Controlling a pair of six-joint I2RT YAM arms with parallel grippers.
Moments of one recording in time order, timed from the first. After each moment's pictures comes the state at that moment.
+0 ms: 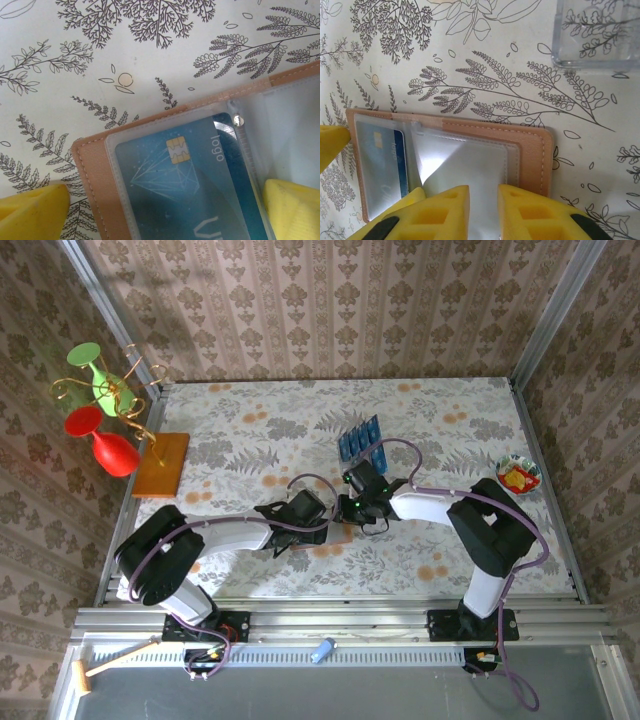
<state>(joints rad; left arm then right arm) -0.92 1.56 0.72 -0.26 -0.27 -0.61 0.66 1.76 0.93 -0.19 -0.25 0.72</state>
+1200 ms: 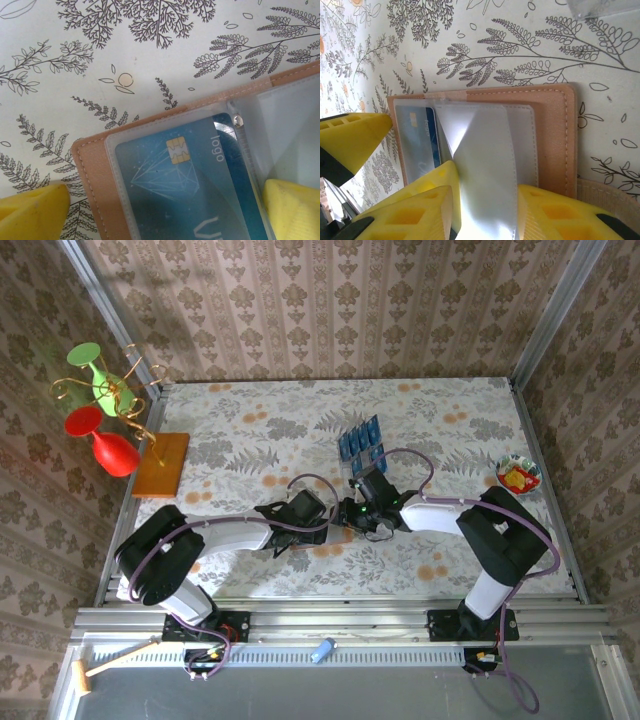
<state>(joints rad) -0.92 1.56 0.72 -0.26 -0.28 -0.61 0.66 1.68 0.79 0.00 -0.35 0.88</state>
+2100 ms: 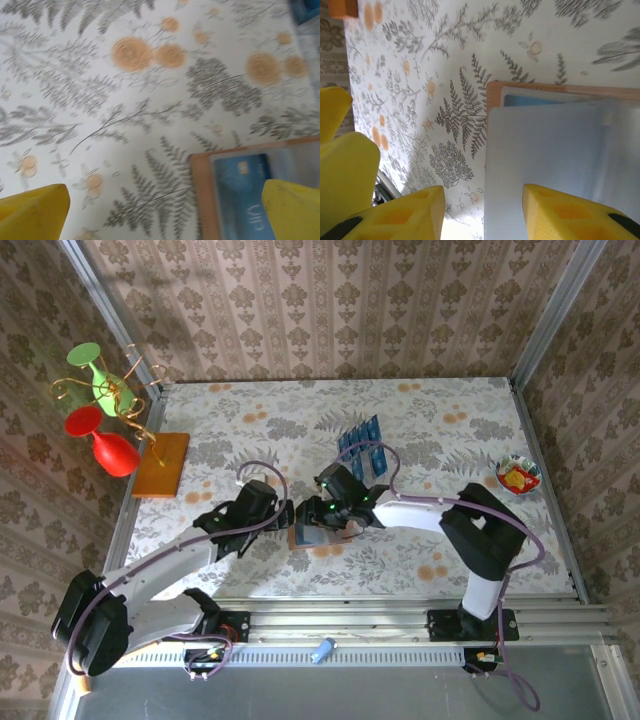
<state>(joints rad) -0.72 1.08 0.59 -0.40 -0.28 -0.59 0.82 1.81 1.03 -0.05 -0.34 0.93</state>
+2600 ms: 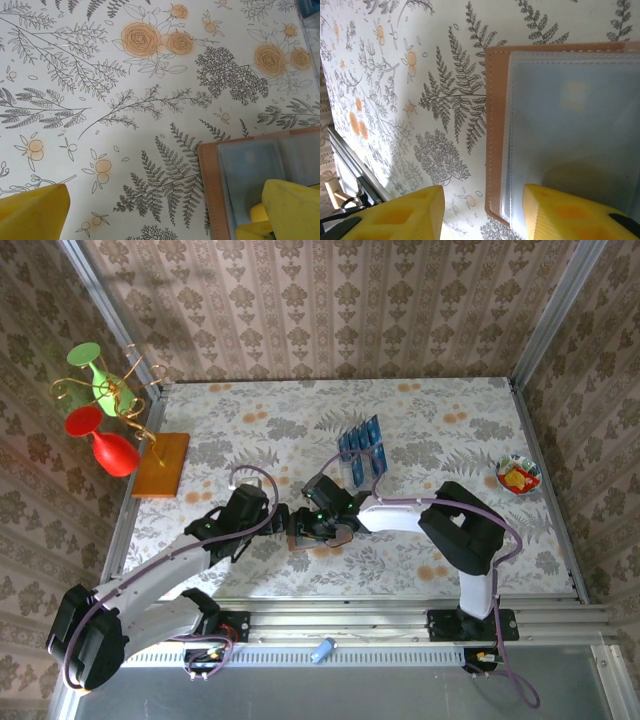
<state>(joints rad) -0.68 1.01 0.55 -0.41 -0.23 -0.59 0.87 1.88 1.08 -0.07 -0.34 0.94</state>
